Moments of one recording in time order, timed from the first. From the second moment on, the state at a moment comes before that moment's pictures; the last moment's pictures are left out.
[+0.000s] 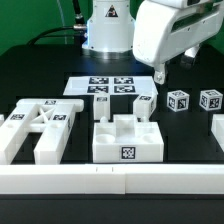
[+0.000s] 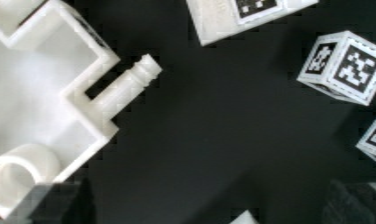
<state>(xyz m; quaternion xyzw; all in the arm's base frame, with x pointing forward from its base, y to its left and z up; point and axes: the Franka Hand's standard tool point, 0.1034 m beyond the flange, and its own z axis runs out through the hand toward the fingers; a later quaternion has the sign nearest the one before) 0.546 0.071 0.097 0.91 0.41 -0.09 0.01</state>
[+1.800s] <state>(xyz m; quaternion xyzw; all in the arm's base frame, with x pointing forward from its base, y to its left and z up) 0.596 0.018 0.100 0.99 0.09 -0.05 -0.03</state>
